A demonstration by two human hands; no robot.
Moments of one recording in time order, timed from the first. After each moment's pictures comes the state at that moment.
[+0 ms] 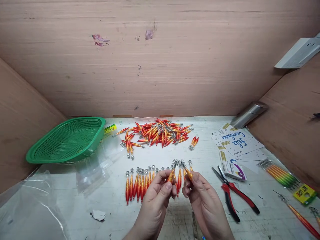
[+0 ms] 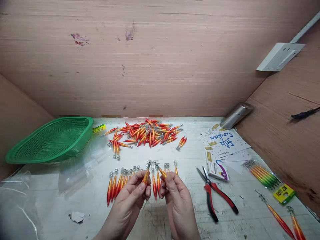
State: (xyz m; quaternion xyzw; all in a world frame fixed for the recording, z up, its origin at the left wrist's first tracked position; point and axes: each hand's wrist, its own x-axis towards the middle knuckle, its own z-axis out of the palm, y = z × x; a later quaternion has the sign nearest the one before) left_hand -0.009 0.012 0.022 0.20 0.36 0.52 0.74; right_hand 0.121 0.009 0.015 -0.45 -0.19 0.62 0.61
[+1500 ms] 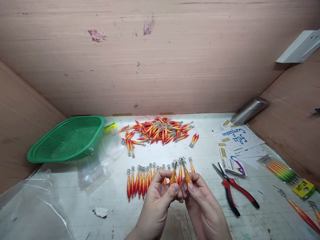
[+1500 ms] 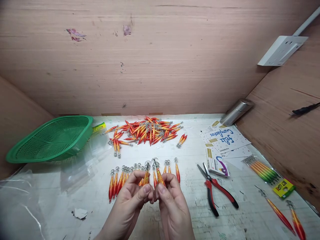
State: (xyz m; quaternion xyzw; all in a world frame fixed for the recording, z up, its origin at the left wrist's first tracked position) left_hand -0.007 0.006 0.024 0.23 0.34 0.52 0.75; right_hand 0.114 -0.014 0.013 -0.32 -0.22 0.70 0.60
